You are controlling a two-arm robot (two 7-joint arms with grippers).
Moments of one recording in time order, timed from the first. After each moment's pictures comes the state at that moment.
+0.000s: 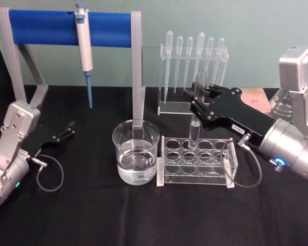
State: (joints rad) left arm -0.20 0.60 0.45 -1.41 -0.25 -0.12 0.03; right arm 0.20 0.53 -0.35 -1.81 0.47 0.12 0.42
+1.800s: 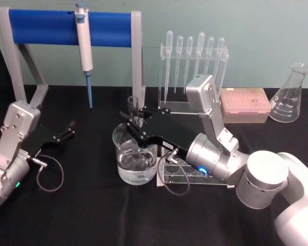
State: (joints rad) left arm -0.20 0.60 0.45 -1.41 -0.25 -0.12 0.03; right arm 0.37 0.27 -0.57 -1.42 0.34 -0.04 0.47
